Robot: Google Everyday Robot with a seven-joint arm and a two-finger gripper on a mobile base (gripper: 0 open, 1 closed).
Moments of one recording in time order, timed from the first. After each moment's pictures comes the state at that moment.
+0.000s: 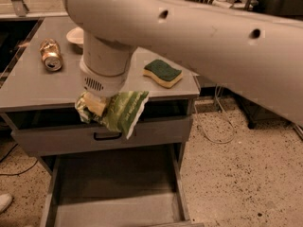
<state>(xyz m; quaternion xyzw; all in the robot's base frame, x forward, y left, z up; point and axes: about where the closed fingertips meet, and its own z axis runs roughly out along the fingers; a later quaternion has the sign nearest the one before) 0.478 0.113 0.886 -0.57 0.80 0.06 0.16</state>
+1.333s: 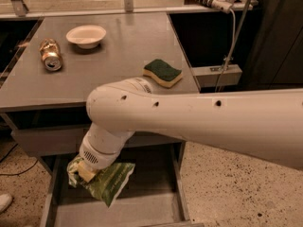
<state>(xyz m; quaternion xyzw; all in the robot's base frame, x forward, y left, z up) 0.395 0.158 0.729 -0.51 0.83 0.20 0.10</state>
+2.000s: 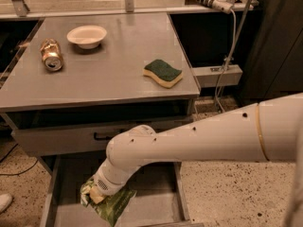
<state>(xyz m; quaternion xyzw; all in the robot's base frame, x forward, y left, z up) 0.389 0.161 0.592 -0.46 0.85 0.24 0.08</state>
